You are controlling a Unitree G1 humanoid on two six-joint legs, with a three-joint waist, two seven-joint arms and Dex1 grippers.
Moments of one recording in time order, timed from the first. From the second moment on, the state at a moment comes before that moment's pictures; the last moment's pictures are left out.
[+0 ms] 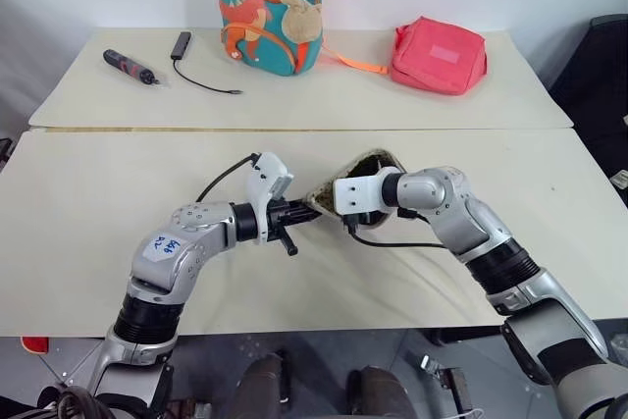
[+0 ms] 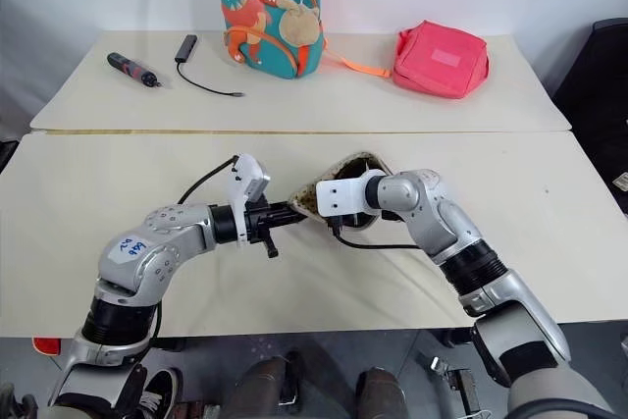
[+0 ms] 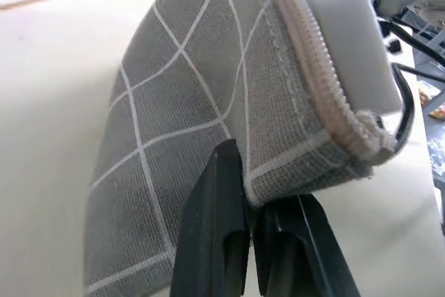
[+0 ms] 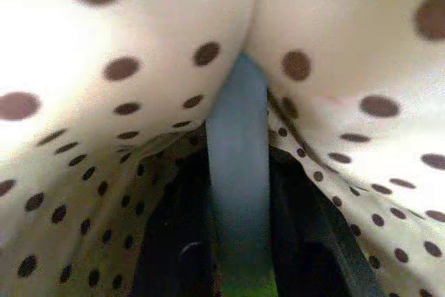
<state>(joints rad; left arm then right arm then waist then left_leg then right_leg) -0.50 0.42 -0.08 -0.27 -0.46 0.85 -0.65 -0.80 -0.55 0.45 0.15 -0.40 0.02 0.91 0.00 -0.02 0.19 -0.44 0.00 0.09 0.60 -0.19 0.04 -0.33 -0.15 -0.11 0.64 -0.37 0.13</state>
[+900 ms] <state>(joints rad) -0.52 0.41 -0.13 -0.23 -0.45 0.73 -0.64 -0.78 -0.64 0.36 -0.06 -0.17 0.35 1.14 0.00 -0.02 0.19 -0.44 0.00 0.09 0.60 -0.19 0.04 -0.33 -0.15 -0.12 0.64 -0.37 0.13</state>
